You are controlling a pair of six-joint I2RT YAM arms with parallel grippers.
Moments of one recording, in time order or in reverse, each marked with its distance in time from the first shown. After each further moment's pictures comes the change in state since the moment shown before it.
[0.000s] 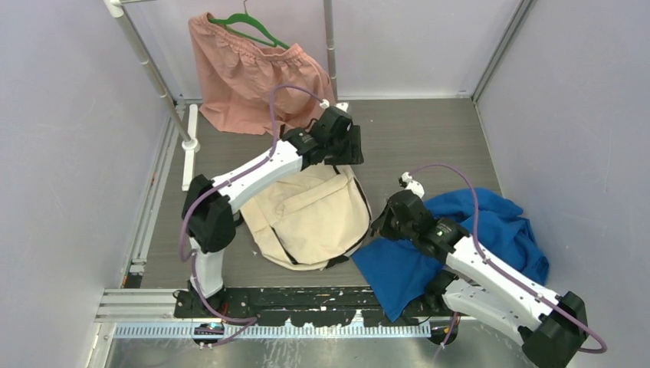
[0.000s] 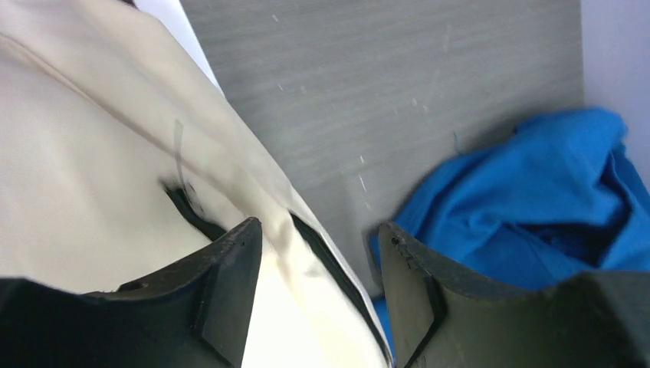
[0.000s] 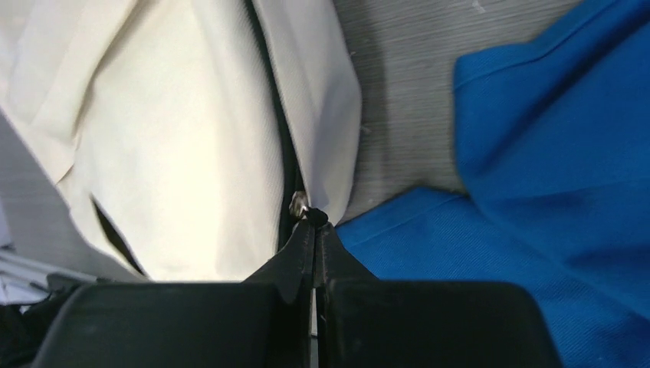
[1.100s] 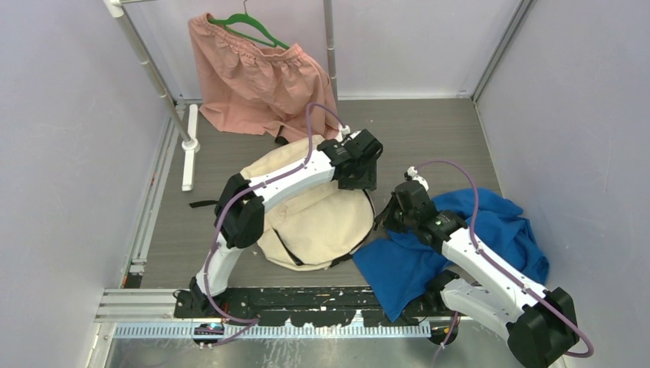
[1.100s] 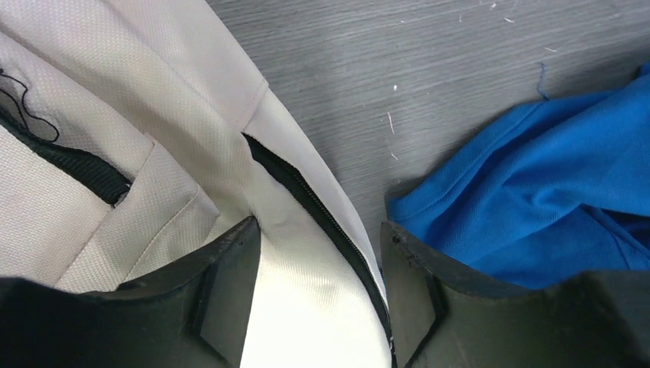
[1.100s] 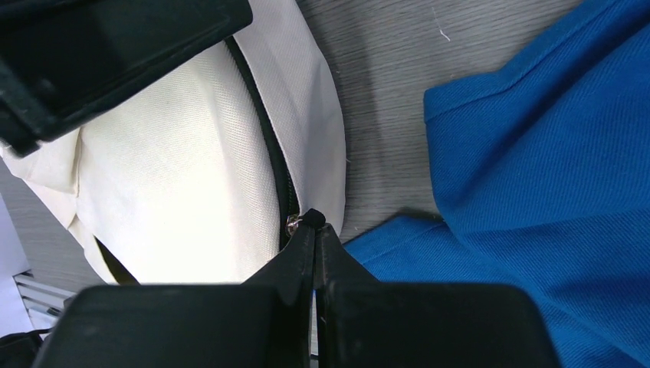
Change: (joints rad) left arm -0.134 0.164 0.117 -0.216 -0.042 -0.121; right arm -0.184 0.101 0.000 0.059 -0.112 -0.048
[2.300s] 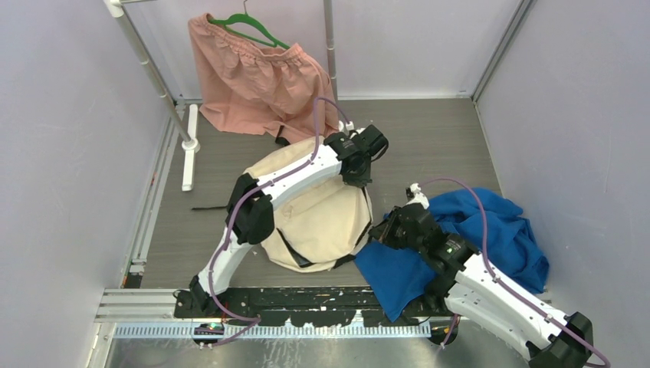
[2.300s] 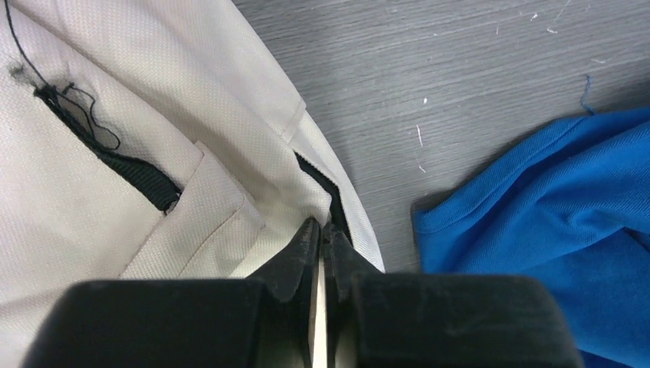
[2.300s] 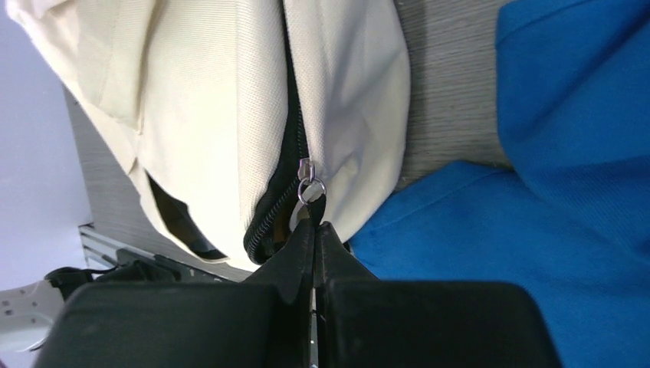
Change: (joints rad) left arm 0.007 0.137 0.251 -0.209 -0.089 0.030; right arm 0.184 -0.262 -0.136 0.020 0.015 0.158
